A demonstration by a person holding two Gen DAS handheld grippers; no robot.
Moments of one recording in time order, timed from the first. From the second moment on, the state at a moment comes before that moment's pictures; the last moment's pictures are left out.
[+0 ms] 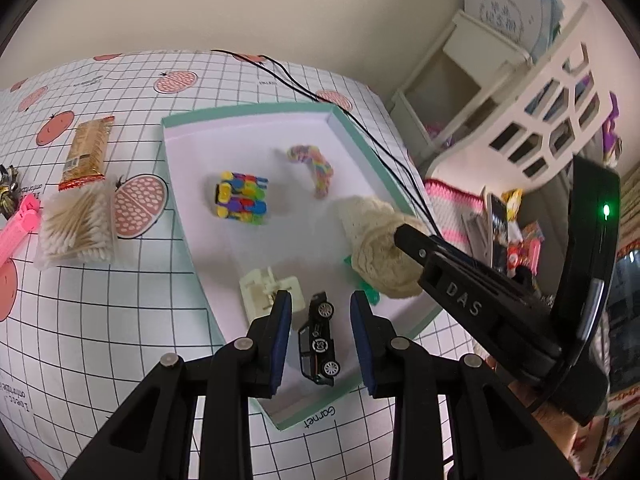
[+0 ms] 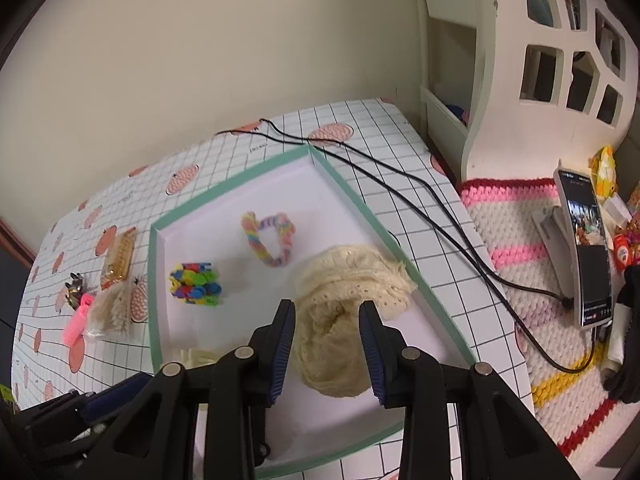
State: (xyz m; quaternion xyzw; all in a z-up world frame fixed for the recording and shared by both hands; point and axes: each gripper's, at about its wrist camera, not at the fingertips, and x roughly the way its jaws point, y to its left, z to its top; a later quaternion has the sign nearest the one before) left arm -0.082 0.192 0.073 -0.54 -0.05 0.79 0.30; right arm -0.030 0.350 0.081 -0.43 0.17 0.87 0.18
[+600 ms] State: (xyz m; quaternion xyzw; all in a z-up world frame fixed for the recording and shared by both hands) left arm -0.117 0.130 0.073 -0.53 -0.11 0.82 0.19; right arm -0.037 0.331 0.085 -0.43 0.14 0.88 0.15
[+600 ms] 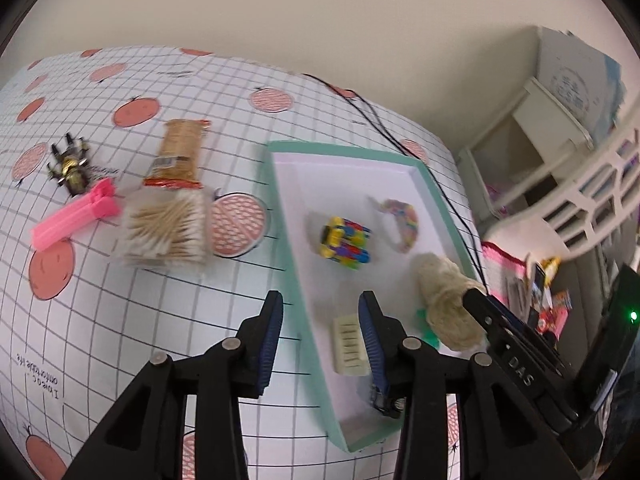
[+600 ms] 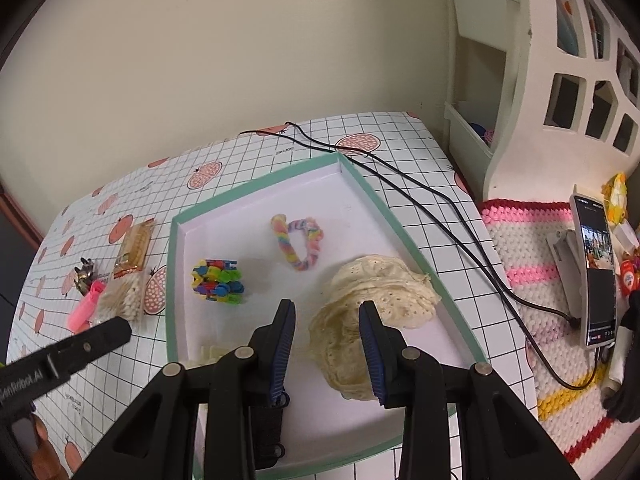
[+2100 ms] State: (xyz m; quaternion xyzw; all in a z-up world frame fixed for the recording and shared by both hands) left arm -0.132 0.081 0.062 -0.53 -0.08 0.84 0.06; right arm -0.056 0.293 0.078 -0.44 0.09 0.88 0.14
